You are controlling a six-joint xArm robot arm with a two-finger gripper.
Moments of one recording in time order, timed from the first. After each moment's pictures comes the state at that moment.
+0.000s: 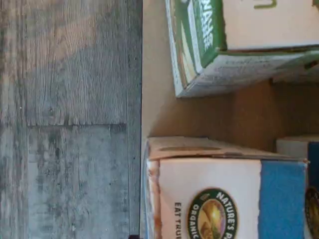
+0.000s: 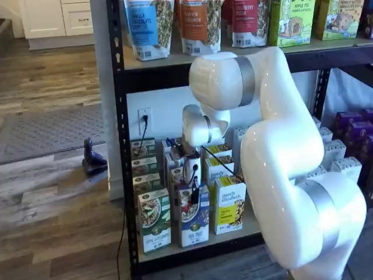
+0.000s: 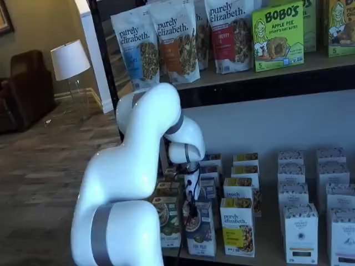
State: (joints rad) arm 0.11 1.06 -1.68 0.01 0.64 -1.46
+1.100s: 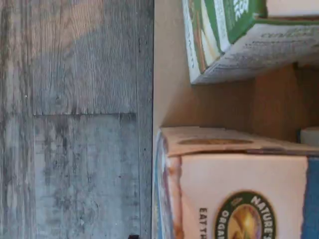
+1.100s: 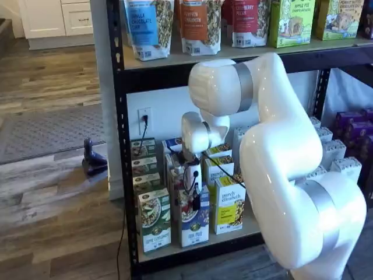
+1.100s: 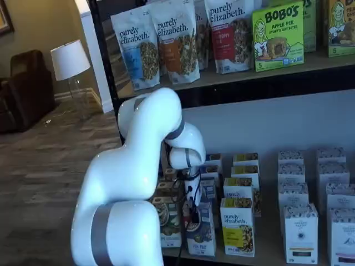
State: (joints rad) arm 0.11 1.11 -1.70 -0.03 0.65 -1.42
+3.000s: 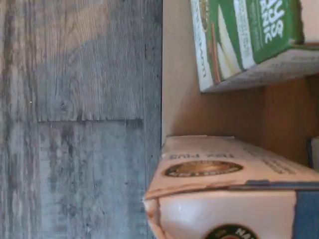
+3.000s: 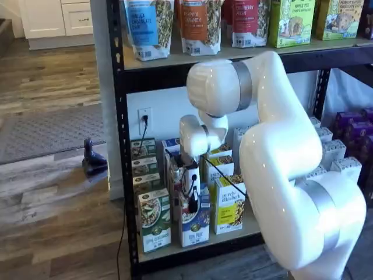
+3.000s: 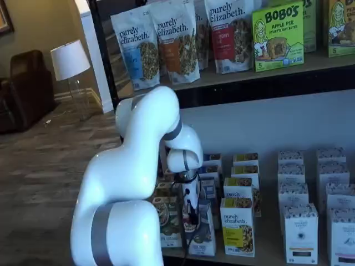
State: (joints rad) arm 0.13 1.08 -1.64 -0.05 0.61 -1.40
